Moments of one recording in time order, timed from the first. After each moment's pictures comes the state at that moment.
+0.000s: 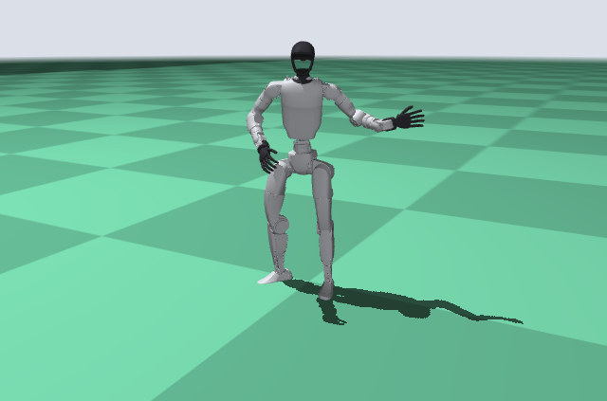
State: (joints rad) left arm -0.11 0.80 0.57 0.54 -0.58 -0.35 0.88; right arm 0.02 -0.59 0.56 0.13 0.05 -0.17 -0.26; waist 0.35 -0.08 0.16; left_leg 0.03 0.03 0.24 -0.09 -0.06 -0.22; right_leg 0.02 -0.30 -0.71 0.14 0.00 0.21
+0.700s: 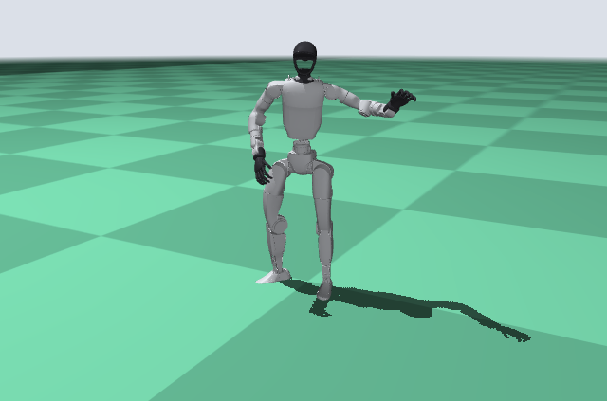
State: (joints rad) left arm -0.27 1.19 0.24 0.57 0.06 -0.32 0.60; right arm 0.13 -0.52 0.54 0.46 0.03 -0.23 -0.17; waist 0.33 -0.09 0.12; left_leg 0.00 0.03 0.18 -0.09 -0.05 -0.23; right_leg 0.03 -0.30 -0.77 0.15 0.01 0.20
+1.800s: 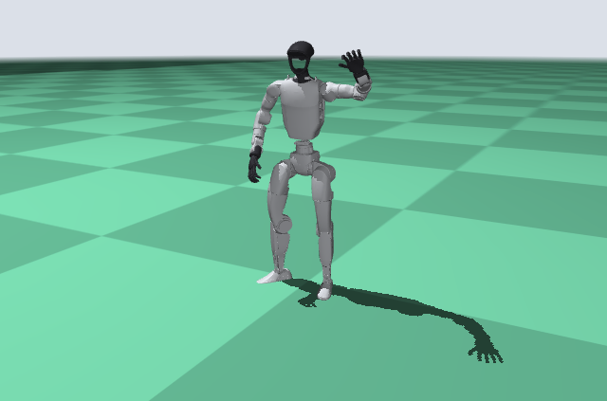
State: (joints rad) left arm -0.90 1.58 -0.27 0.54 0.54 -0.27 0.59; right arm 0.12 -0.54 0.57 0.60 -0.03 -0.27 -0.12; waist 0.17 -0.07 0.08; left_leg 0.06 0.02 0.39 -0.06 -0.10 -0.22; right_leg -0.02 -0.28 -0.57 0.08 0.05 0.23
